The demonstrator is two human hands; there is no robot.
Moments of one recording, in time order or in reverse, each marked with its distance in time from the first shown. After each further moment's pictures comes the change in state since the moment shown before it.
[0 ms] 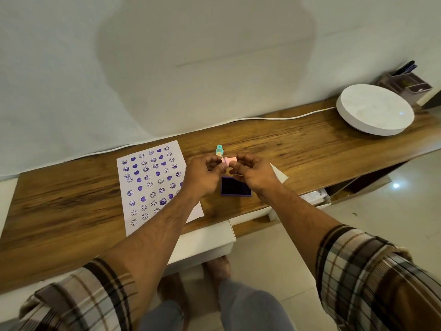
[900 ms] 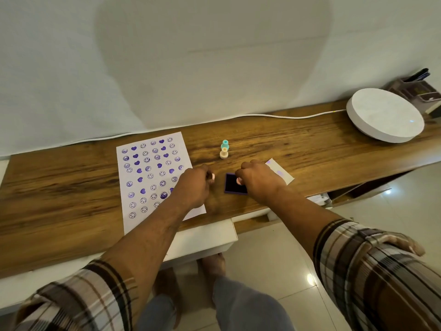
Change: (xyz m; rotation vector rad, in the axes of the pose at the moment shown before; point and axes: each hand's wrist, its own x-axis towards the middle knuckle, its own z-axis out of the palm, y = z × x) left_hand 0.013 -0.066 -0.015 0.620 -0.083 0.052; right_hand 0.013 0.004 0.004 -1.662 -0.307 -0.398
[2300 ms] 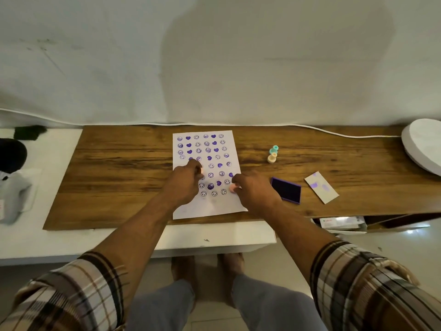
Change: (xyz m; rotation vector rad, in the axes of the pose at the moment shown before) left_hand -0.048 -0.136 -0.065 -0.082 0.190 -0.018; right_hand 0.036 -0.118 0.015 0.296 0.148 -0.104
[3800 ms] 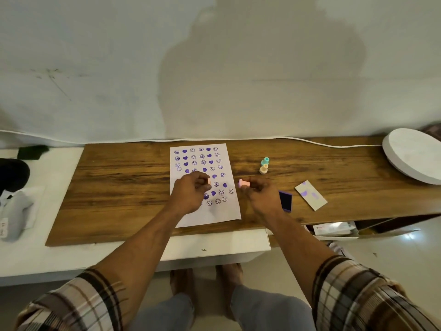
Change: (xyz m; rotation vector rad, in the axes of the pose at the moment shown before) left_hand -0.007 0.038 -0.009 -0.486 -0.005 -0.191; right_hand -0.021 -0.002 -0.019 1.067 0.315 0.608
